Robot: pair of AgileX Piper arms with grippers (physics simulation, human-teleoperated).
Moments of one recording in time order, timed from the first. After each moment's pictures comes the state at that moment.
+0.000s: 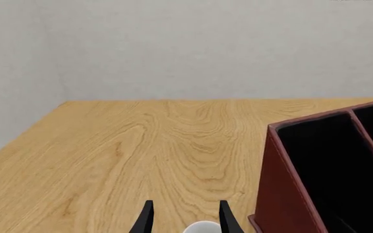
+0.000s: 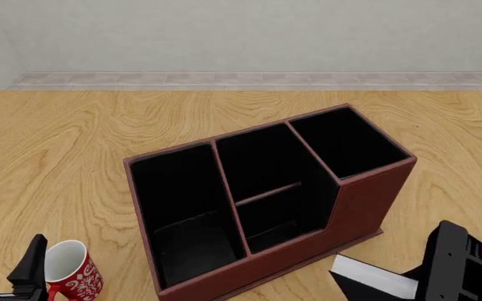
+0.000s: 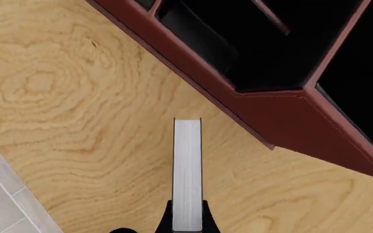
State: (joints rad) left arm 0.07 0.00 0.00 0.05 0.04; right arm 0.55 0.67 -0.65 1.13 -0.54
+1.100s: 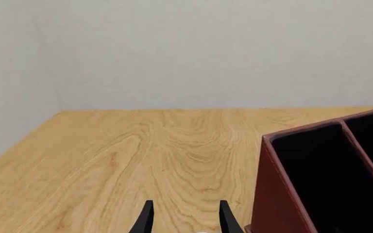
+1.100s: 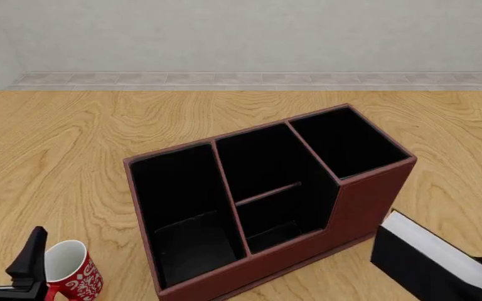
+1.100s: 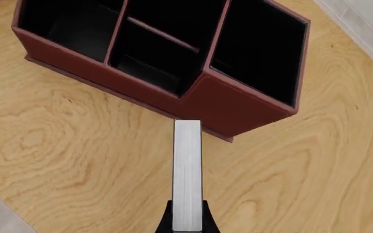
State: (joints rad) left arm 0.05 0.07 -0.01 -0.04 0.04; right arm 0.43 0.41 -0.80 1.22 -0.40
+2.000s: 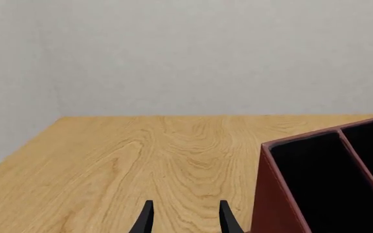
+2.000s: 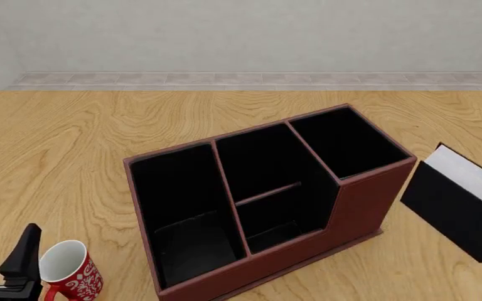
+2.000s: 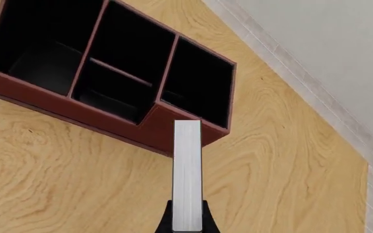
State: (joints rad) left arm 0.05 0.04 -0.04 -0.01 0.03; right arm 0.29 0.47 -1.05 1.22 -0.54
